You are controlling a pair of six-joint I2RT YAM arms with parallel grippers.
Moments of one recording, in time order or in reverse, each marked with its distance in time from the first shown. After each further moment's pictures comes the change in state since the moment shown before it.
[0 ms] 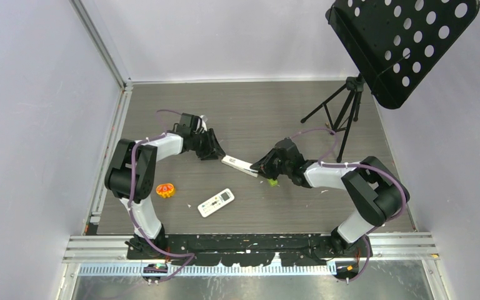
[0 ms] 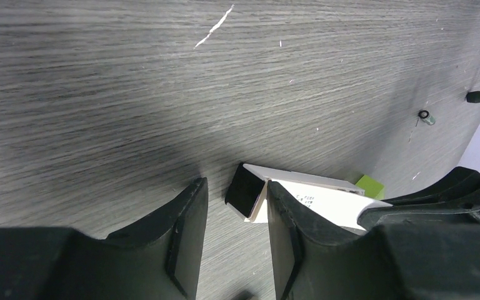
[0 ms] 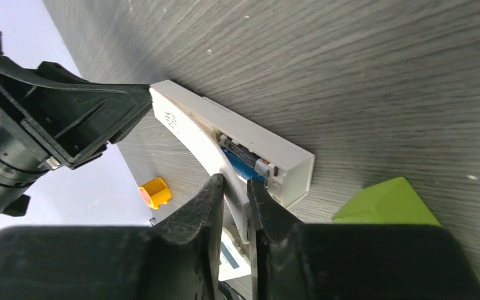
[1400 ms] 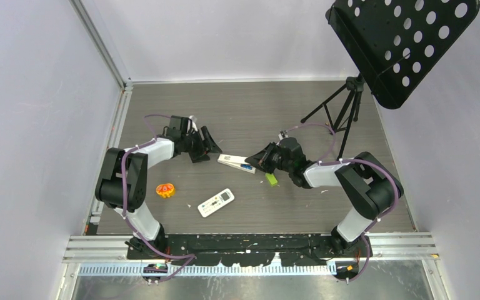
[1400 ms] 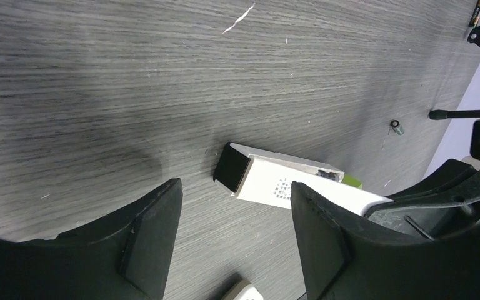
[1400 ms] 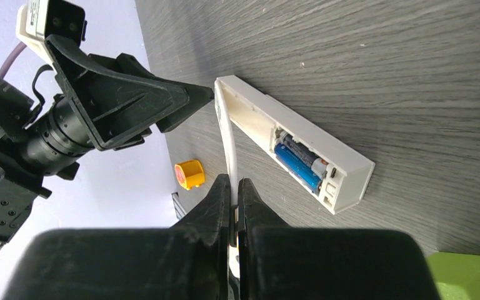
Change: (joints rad) left arm 0.063 -0.117 -0.091 0.032 0.018 -0.072; right arm -0.033 0.055 -0.034 0.304 -0.142 -0.080
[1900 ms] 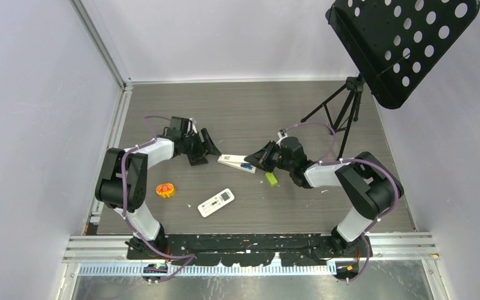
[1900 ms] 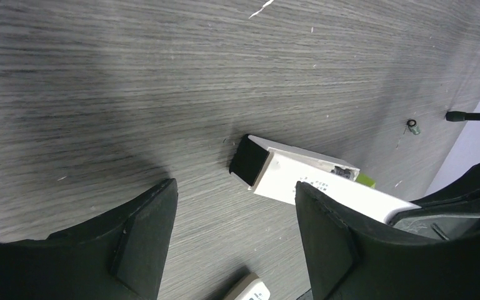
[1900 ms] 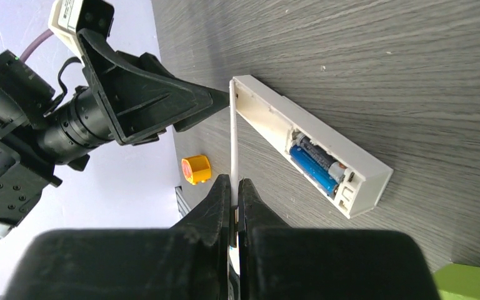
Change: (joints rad) left arm 0.000 0.000 0.000 -0.055 -0.026 0.006; right arm 0.000 0.005 -0.005 0.050 -0.027 -0.003
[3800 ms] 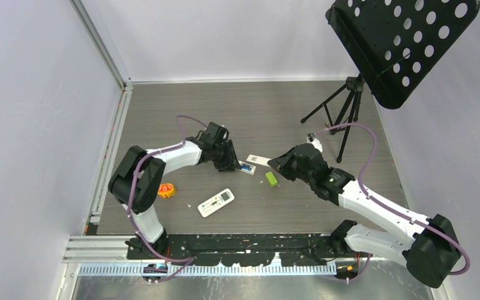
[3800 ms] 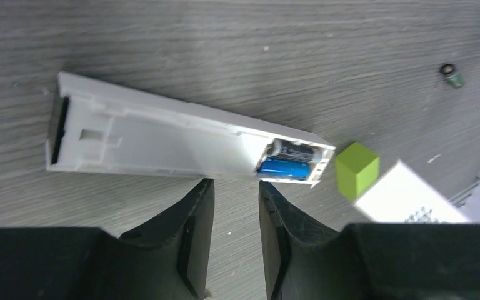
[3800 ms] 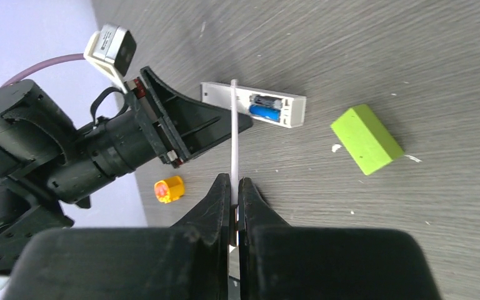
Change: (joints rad) left arm -0.338 0.047 0.084 -0.081 -0.193 -0.124; right arm 0.130 -0.640 0.050 -0.861 0.487 0.012
